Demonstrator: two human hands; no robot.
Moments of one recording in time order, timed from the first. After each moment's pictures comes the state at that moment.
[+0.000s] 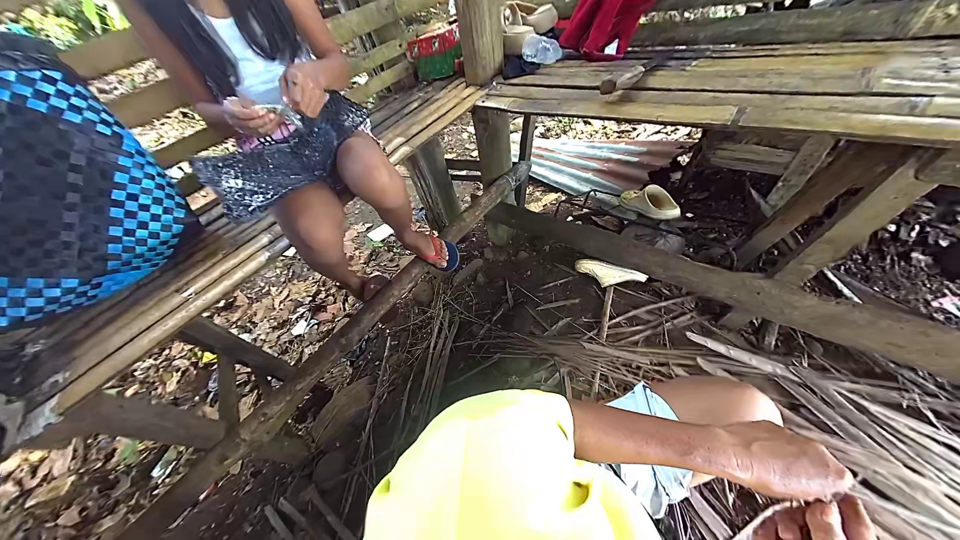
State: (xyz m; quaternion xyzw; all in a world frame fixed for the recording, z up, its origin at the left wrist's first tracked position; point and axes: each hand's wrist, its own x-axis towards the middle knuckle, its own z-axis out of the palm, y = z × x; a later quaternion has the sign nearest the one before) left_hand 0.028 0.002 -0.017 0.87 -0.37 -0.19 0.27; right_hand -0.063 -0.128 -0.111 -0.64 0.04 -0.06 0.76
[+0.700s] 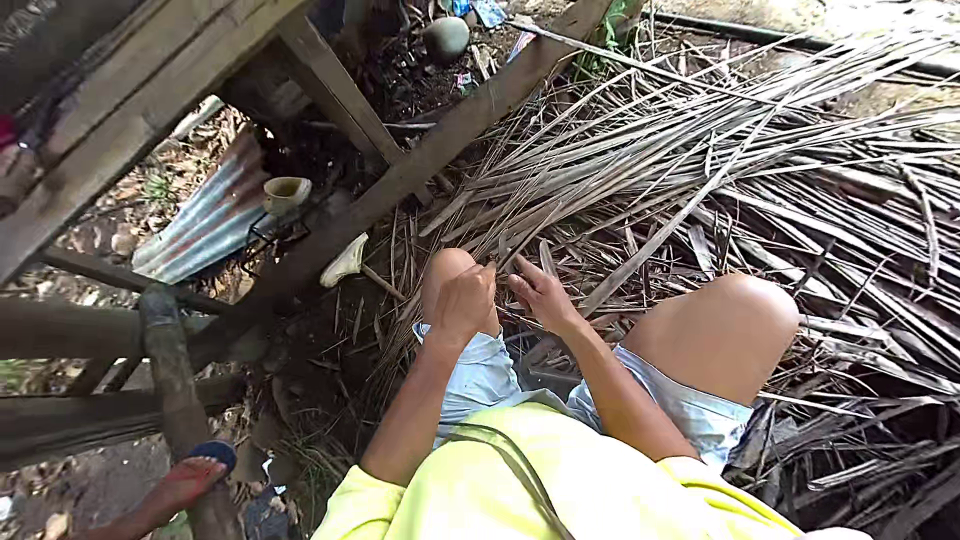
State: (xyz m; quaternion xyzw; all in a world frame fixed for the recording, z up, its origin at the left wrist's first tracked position) left_hand 0.034 0.012 -0.047 0.87 -0.47 -0.06 0.15; right_hand -0.059 -0.126 -0.129 -0.75 0.15 -0.09 0.64
